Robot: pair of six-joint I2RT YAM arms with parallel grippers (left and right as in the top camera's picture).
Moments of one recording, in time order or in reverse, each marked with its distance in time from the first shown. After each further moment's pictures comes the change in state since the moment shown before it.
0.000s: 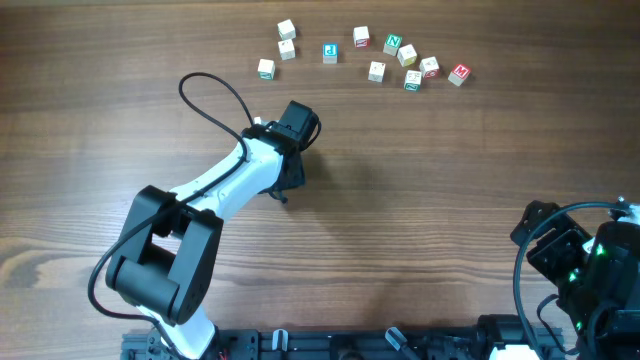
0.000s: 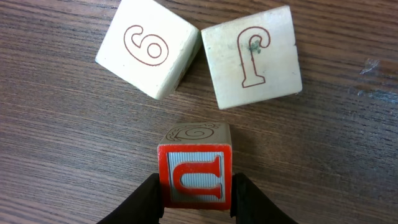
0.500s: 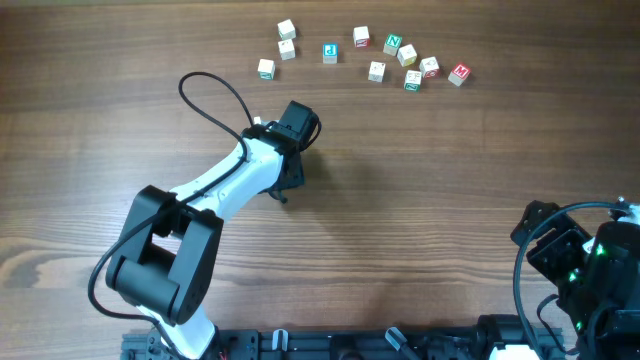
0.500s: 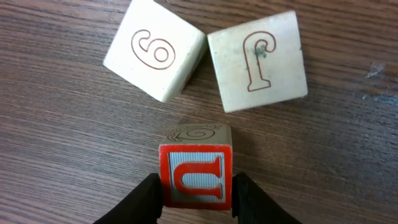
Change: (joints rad) left arm 0.000 0.000 0.000 0.000 -0.019 0.000; right arm 0.000 0.000 0.000 0.000 0.000 0.000
